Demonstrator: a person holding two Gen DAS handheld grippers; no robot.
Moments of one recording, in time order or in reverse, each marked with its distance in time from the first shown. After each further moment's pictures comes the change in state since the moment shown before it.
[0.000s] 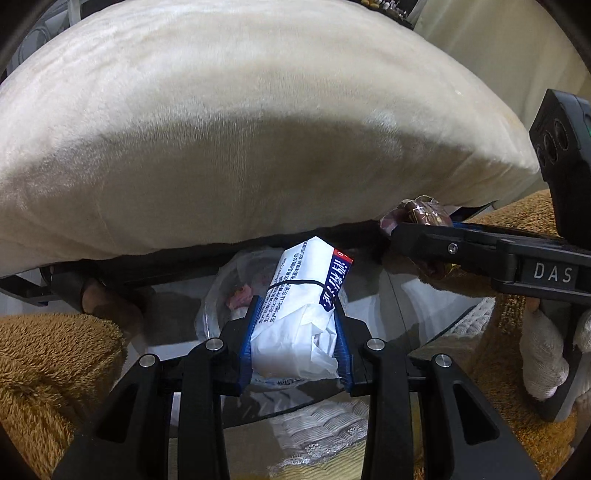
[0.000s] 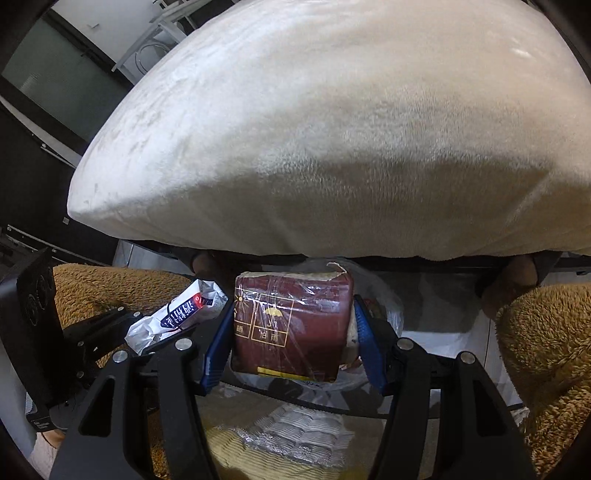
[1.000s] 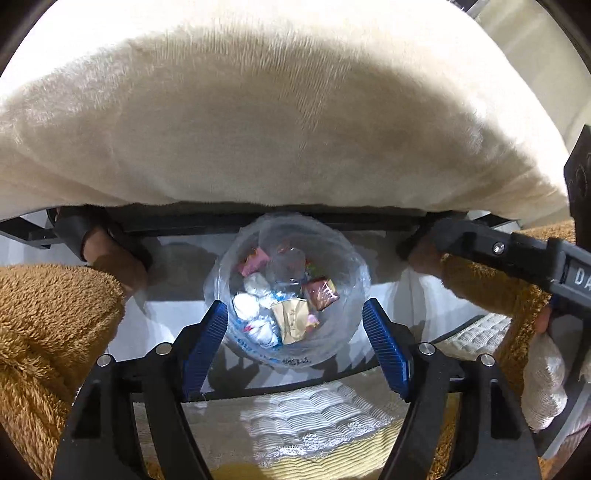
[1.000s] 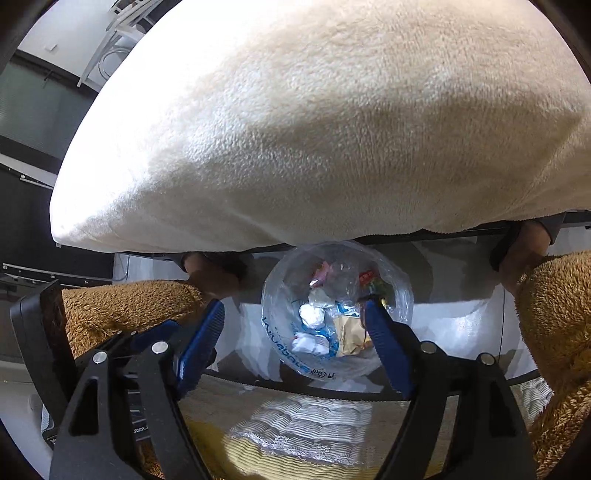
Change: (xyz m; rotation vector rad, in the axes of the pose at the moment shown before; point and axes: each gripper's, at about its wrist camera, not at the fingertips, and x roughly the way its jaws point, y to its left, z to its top) left arm 0.024 0.029 0.003 -0.171 0.108 0.029; right arm 0.020 -0.019 0.010 0.132 0.056 0.027
